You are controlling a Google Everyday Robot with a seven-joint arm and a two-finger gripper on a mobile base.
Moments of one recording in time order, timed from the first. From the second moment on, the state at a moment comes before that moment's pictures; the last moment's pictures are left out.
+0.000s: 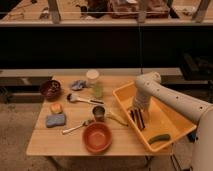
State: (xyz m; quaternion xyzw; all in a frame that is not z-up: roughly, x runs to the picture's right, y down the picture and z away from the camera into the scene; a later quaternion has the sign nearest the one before) arm 0.199 0.148 0.861 -0.29 -0.25 -0.54 0.75
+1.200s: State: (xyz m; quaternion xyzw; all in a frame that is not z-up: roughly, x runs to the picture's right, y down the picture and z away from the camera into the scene) arm 0.196 0.157 0.866 -0.30 -0.27 -0.54 0.74
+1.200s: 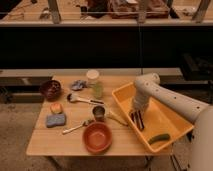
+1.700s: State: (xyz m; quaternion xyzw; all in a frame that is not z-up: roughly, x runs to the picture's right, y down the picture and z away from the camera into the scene) arm 0.215 0.155 0.867 -0.29 -0.29 -0.51 0.76
